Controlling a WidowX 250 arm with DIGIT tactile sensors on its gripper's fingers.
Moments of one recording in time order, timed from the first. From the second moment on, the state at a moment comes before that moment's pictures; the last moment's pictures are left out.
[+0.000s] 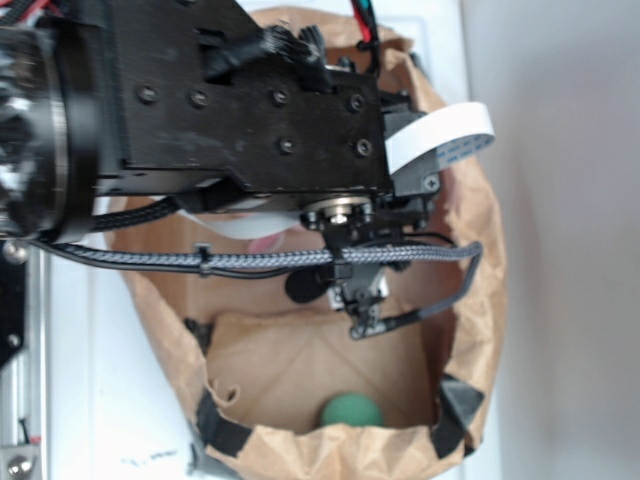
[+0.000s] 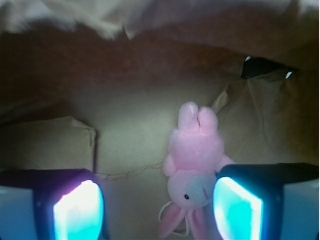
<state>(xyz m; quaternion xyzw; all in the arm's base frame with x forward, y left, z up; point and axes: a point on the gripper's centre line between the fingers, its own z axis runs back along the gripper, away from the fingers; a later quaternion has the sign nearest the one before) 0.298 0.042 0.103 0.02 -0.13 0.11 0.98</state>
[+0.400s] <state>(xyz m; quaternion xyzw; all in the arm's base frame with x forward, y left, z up) 0.298 0.056 0.083 0.04 -0.11 0.11 0.99</state>
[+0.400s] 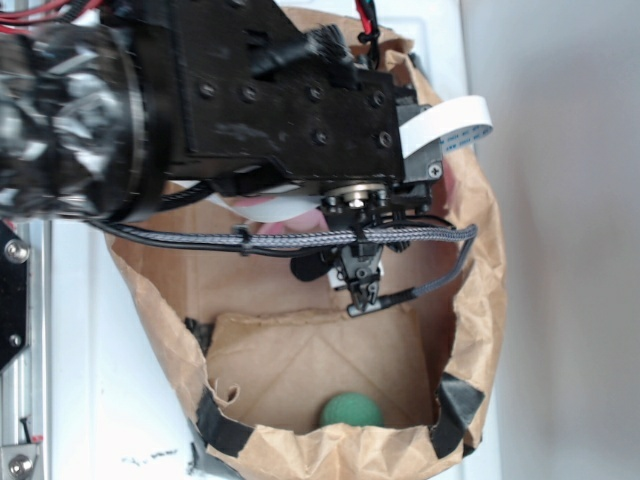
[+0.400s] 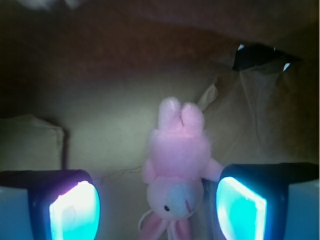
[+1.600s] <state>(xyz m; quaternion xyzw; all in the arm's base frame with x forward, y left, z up) 0.300 0.065 0.056 0.06 -0.11 0.11 0.99</state>
